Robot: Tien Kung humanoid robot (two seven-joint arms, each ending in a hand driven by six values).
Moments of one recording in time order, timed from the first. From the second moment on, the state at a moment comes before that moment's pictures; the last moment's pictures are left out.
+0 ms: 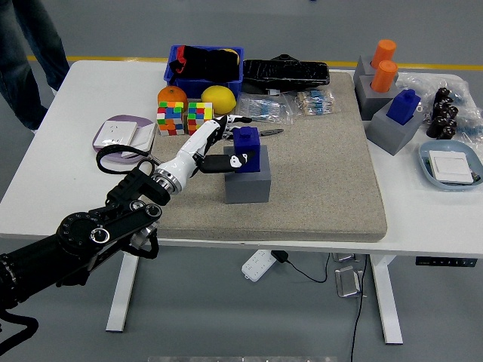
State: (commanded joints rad) left arm -0.78 0.14 -0.36 -0.89 0.76 0.30 -0.33; right arm 0.04 -0.45 1.24 0.33 -1.36 0.23 -0.16
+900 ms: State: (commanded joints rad) left arm -0.81 0.13 -0.33 -0.86 0.76 0.30 -0.34; right arm 0.04 -0.45 1.24 0.33 -1.36 0.23 -0.16
